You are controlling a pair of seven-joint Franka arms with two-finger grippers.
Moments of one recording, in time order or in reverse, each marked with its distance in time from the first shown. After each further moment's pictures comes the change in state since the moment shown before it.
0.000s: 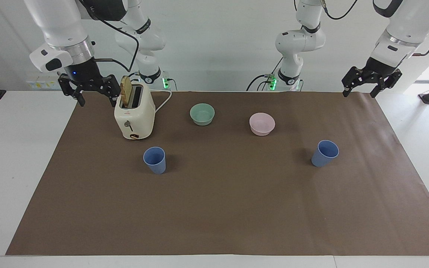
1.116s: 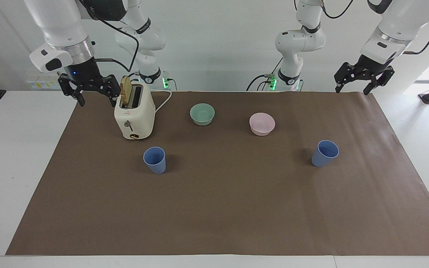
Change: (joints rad) left arm -0.047 -0.017 -0.009 0.042 -0.002 -0.102 0.051; right arm 0.000 0.000 0.000 0.000 0.000 0.000 0.000
